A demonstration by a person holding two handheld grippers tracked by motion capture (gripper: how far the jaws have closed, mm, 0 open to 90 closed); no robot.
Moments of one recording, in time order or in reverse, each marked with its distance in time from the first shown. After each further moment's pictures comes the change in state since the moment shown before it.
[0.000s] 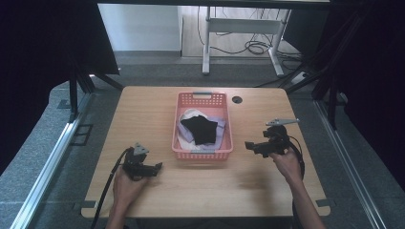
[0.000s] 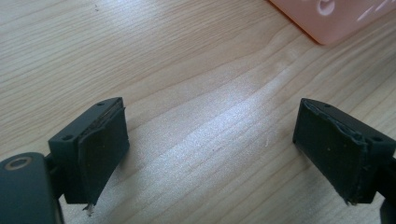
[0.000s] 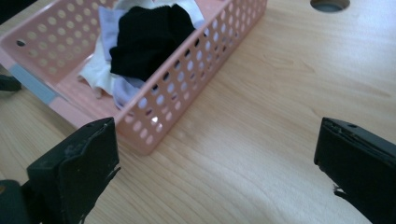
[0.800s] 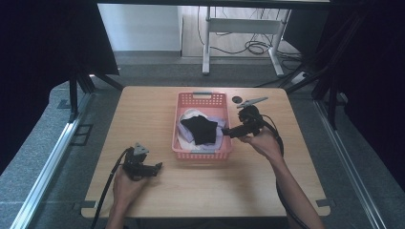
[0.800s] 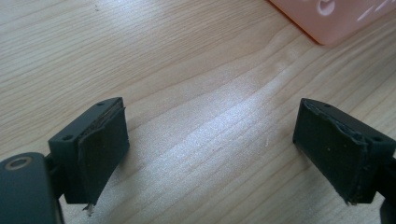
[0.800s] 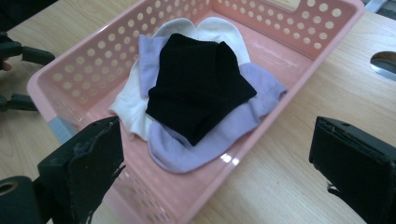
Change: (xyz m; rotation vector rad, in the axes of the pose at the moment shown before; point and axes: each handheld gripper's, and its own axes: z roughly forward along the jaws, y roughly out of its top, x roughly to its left) left arm 0.000 0.000 0.000 0.000 0.000 0.001; right arm 0.045 0.077 0.045 0.087 0.049 -0.129
